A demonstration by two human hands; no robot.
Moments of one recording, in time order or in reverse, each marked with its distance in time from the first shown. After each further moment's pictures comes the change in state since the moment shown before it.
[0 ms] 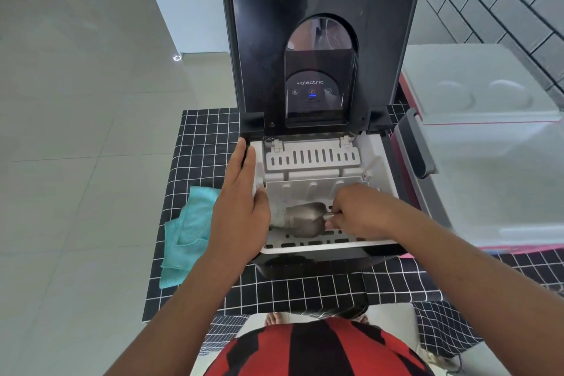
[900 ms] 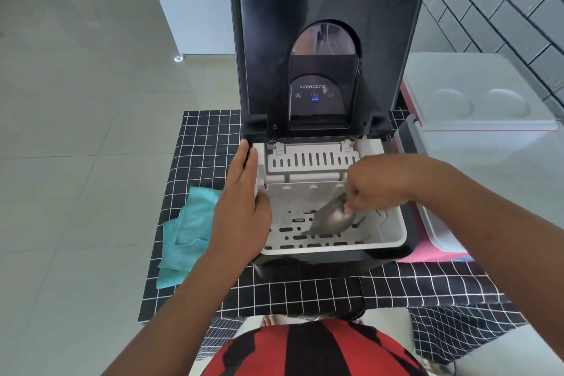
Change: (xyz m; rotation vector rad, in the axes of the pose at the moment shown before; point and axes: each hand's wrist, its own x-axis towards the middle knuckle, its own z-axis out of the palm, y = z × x) left_hand 0.000 0.003 -0.001 -0.007 0.002 -0.001; right_hand -0.014 0.001 -0.066 -0.373 -0.119 -0.052
